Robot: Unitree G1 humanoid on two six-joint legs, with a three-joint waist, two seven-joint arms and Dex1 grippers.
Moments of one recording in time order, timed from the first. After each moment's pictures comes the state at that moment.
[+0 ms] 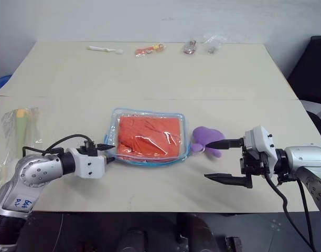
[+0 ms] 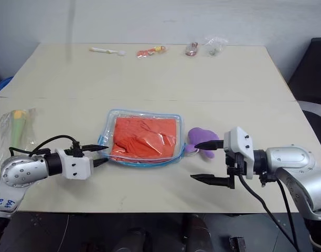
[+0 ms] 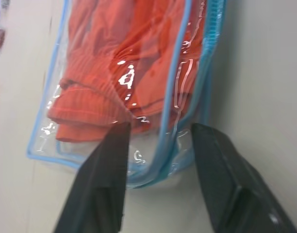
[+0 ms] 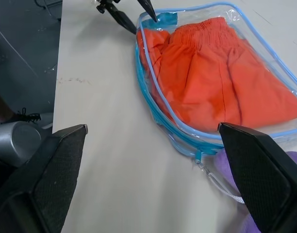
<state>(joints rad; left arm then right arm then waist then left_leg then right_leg) -0.06 0.92 0.07 -0.16 0.12 -0.34 -0.79 -0.19 -0.91 -0.12 -0.46 0.65 0.51 1.15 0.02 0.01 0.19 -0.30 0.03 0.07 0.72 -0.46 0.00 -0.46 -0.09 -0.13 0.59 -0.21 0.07</state>
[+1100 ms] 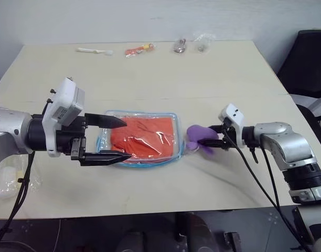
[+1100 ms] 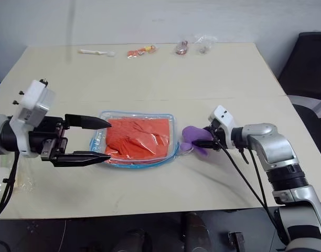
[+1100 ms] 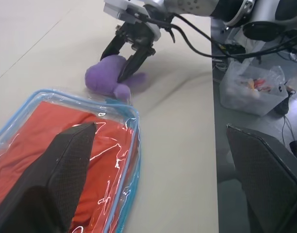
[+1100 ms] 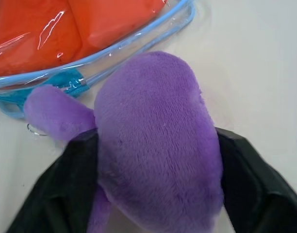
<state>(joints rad) -0.44 1.16 0.29 -0.50 -1.06 0.95 -0.92 -0.65 -0.74 0.16 0.16 0.35 0.63 1.04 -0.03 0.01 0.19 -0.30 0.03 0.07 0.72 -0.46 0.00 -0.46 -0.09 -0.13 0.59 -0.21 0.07</state>
